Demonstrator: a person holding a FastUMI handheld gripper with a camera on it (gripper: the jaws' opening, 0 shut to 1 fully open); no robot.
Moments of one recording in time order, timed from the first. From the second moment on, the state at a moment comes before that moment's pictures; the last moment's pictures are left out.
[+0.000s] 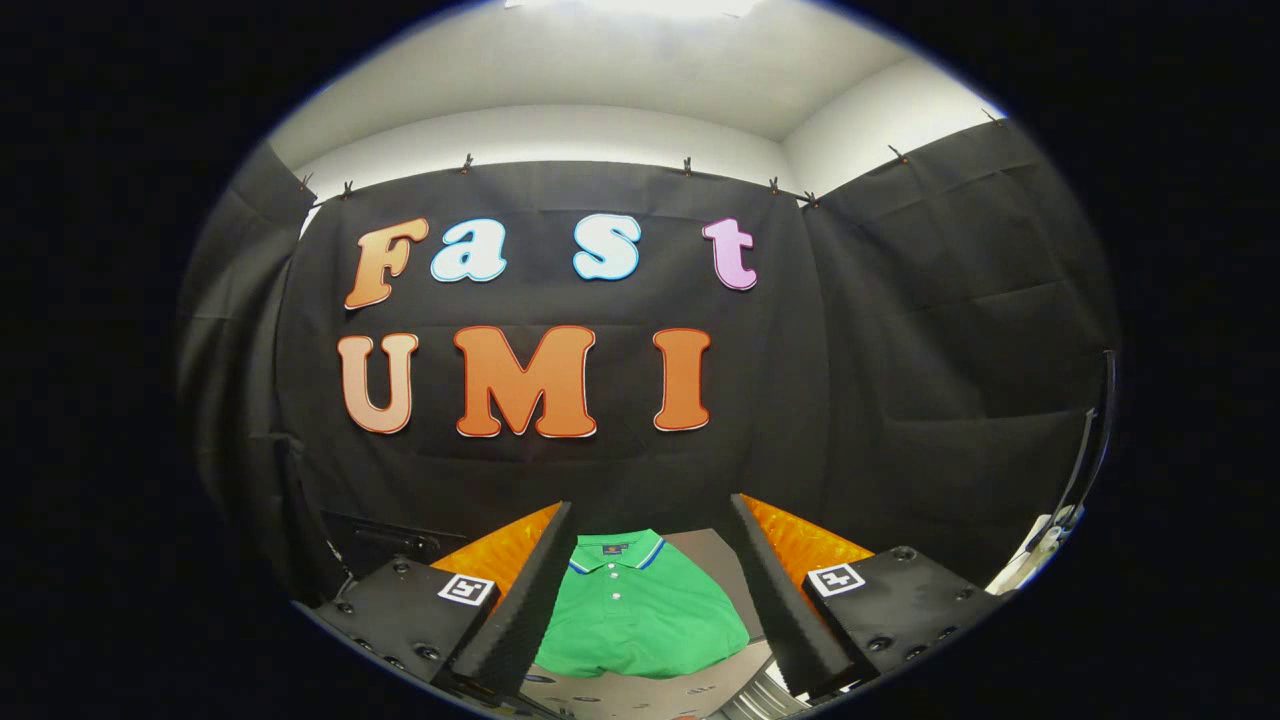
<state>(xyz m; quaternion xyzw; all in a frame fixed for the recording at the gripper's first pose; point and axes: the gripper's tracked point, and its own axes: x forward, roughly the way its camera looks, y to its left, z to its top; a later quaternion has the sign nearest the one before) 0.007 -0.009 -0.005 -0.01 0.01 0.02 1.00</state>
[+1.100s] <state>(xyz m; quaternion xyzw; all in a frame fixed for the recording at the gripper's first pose) 0.172 0.041 -0.138 -0.10 0.30 0.11 0.94</state>
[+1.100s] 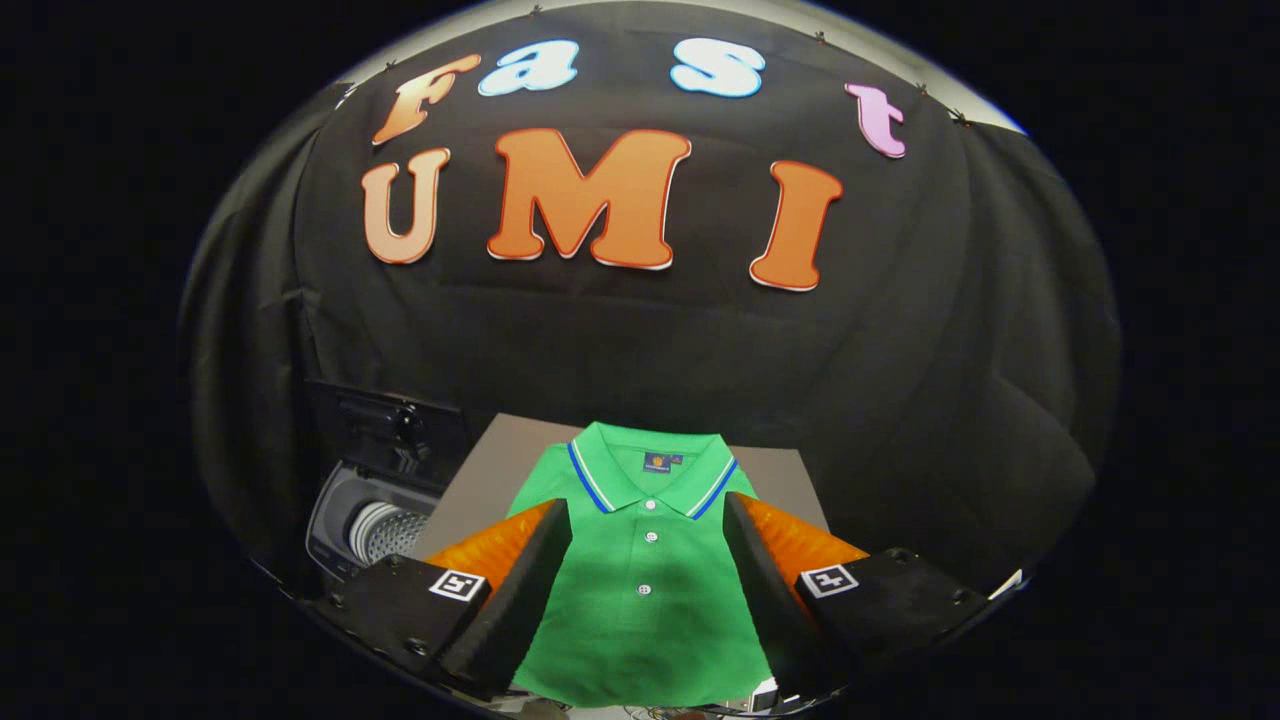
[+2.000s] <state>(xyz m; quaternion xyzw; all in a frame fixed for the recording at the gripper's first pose) 0.171 0.018 -0.246 -0.03 0.44 0.15 0.88</state>
